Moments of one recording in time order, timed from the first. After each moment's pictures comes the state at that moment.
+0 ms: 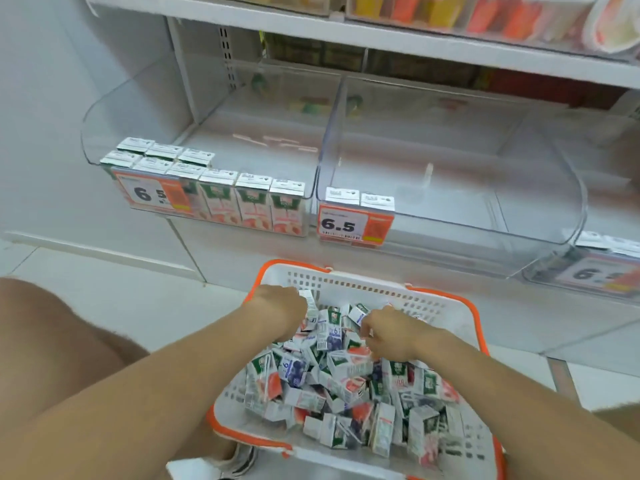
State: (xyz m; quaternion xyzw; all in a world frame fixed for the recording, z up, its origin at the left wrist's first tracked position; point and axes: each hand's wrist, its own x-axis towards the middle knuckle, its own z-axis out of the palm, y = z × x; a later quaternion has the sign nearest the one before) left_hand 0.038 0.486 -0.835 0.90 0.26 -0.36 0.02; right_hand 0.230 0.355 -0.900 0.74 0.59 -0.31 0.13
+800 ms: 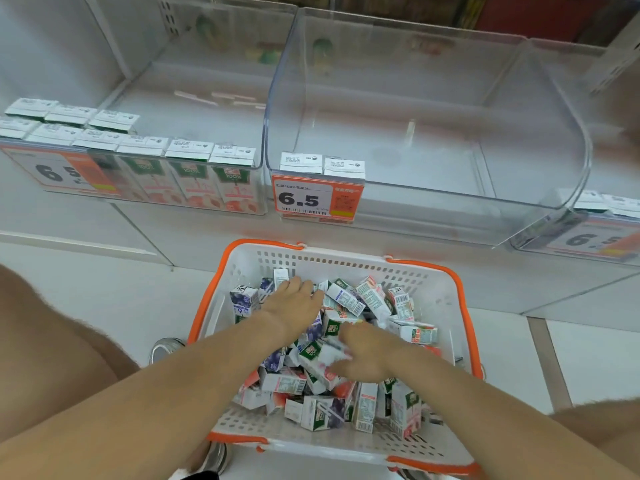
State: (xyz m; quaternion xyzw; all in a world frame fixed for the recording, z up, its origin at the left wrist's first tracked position) left_hand 0.083 0.466 -0.957 0.95 0.16 -0.26 -0.02; right_hand 0.209 0.318 -0.943 0.72 0.54 -0.42 0.11
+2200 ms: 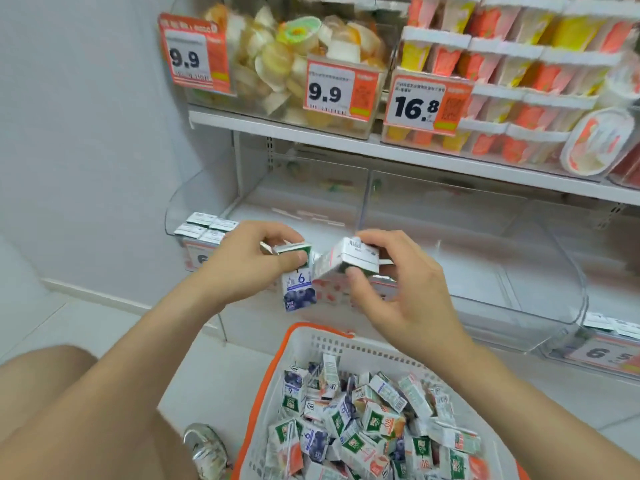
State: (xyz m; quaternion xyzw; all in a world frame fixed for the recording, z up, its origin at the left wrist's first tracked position) left_hand -0.050 0.561 -0.677 0.78 0.38 0.26 0.43; right_hand 0.136 0.398 -0.681 0.63 0.64 0.03 -0.44
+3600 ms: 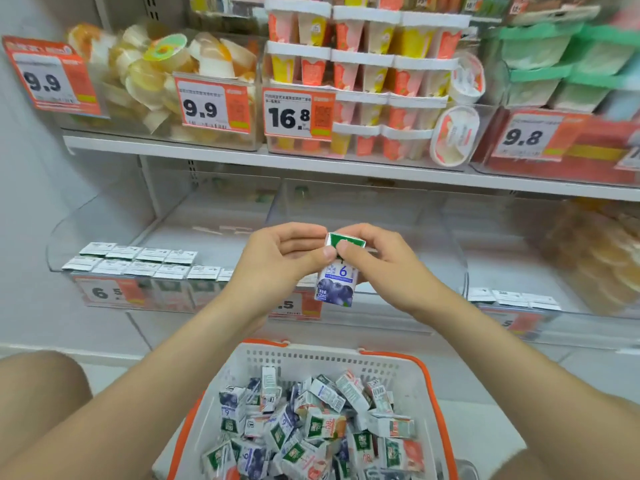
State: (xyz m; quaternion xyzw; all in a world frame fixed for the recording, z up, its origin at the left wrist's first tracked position) left_hand 0.097 0.465 -0.659 0.66 0.25 0.31 0.64; right_hand 0.258 0.353 -0.654 0.68 0.49 -0.24 -0.49
